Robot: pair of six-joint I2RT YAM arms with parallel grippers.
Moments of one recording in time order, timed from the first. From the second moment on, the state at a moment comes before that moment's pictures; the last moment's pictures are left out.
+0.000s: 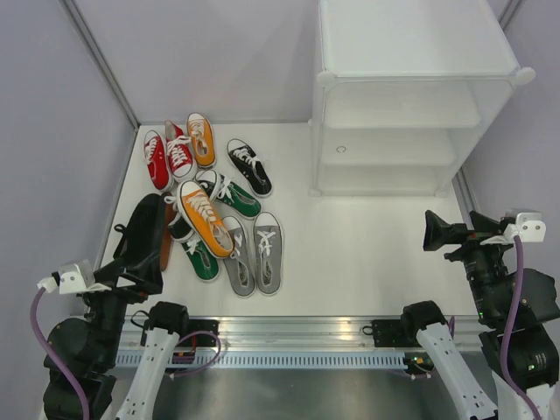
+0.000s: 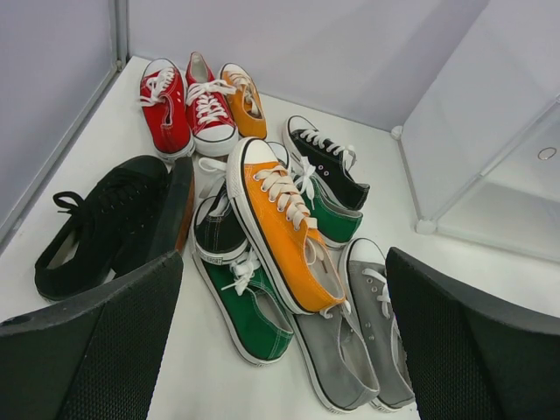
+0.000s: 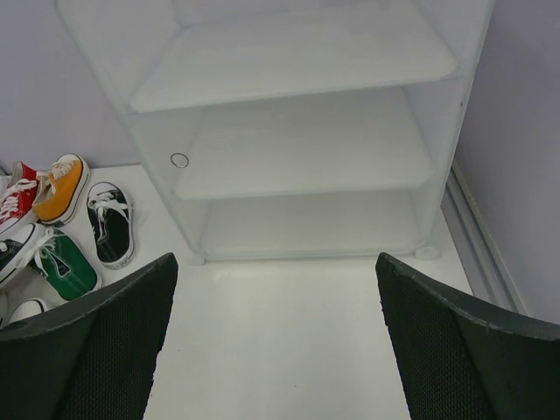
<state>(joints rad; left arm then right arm) -0.19 0.05 1.05 -1.00 -0.21 -0.32 0.23 0.31 1.08 -0.72 0.18 0.14</state>
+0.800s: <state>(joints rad) -0.19 0.22 1.01 -0.94 -0.21 -0.33 0.23 0.79 1.46 -0.78 0.20 0.26</state>
